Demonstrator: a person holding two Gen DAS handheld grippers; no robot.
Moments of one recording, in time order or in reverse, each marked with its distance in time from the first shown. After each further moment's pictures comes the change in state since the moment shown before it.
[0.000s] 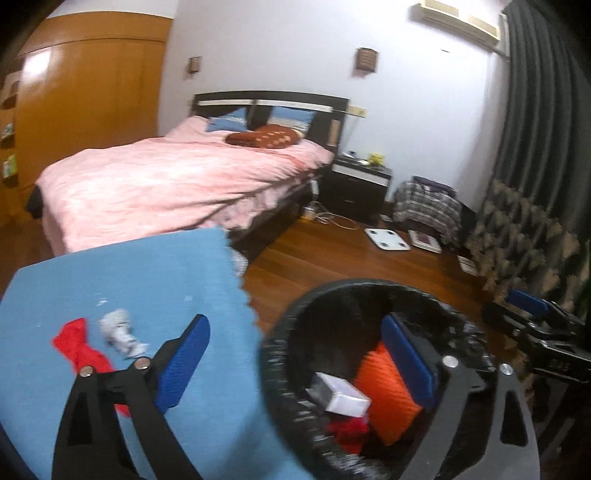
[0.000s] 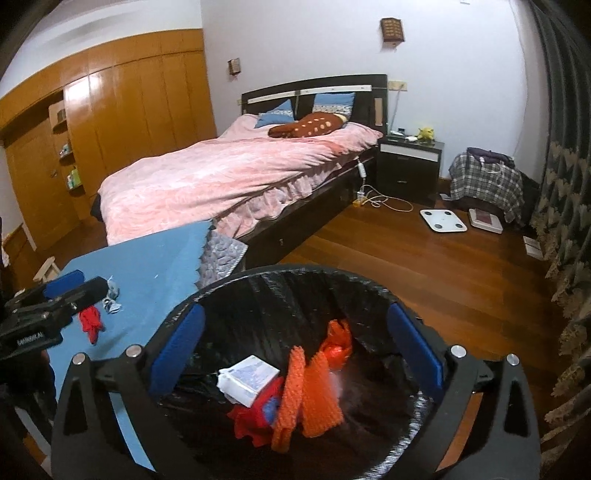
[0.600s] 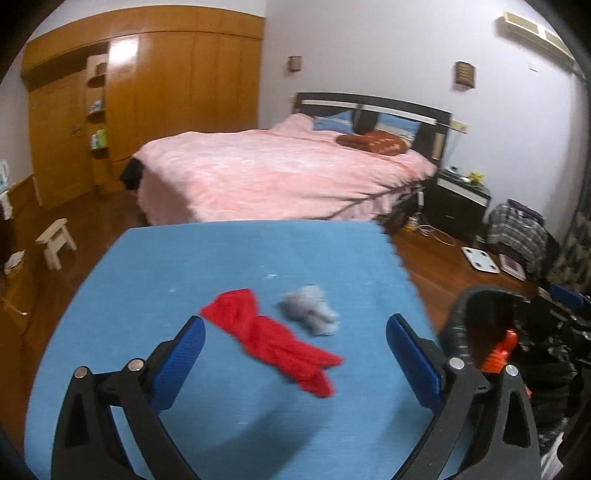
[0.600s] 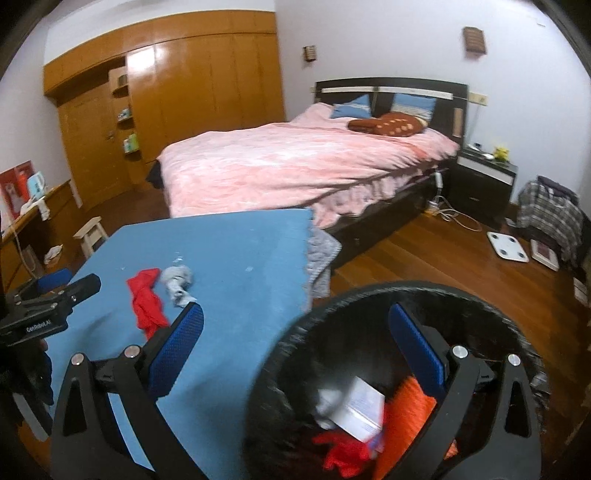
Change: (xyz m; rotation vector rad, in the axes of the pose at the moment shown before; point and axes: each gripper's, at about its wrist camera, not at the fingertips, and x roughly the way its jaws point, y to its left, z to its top) left arm -0.055 0.160 -0.036 -0.150 -0.010 0.349; right arm 0.057 0.149 0.017 -0.161 0.033 0.213
